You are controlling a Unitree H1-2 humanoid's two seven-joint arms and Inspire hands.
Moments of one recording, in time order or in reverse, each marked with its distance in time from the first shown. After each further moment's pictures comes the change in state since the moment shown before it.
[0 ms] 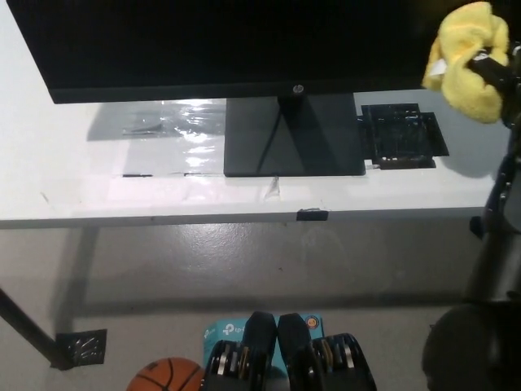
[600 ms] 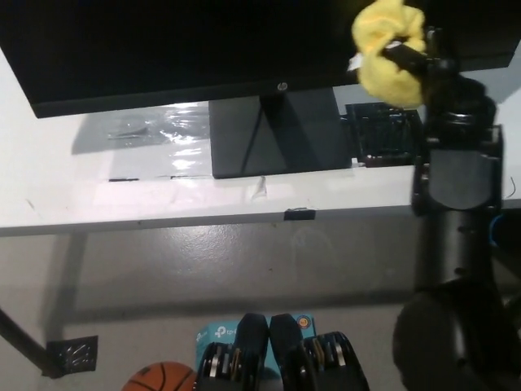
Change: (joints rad) left_arm -0.010 -0.014 -0.011 -0.021 0.017 0.005 0.000; right_arm -0.092 0.093 0.177 0.204 0.037 0.000 -0.213
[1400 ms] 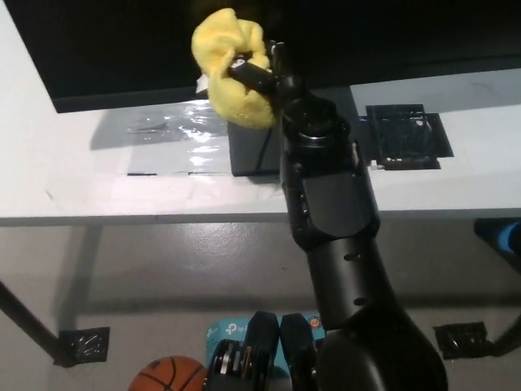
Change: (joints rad) left_arm -0.004 0.000 -0.017 0.002 0.010 0.003 0.000; right_arm -0.005 0.208 0.220 0.023 0.212 0.000 -0.134
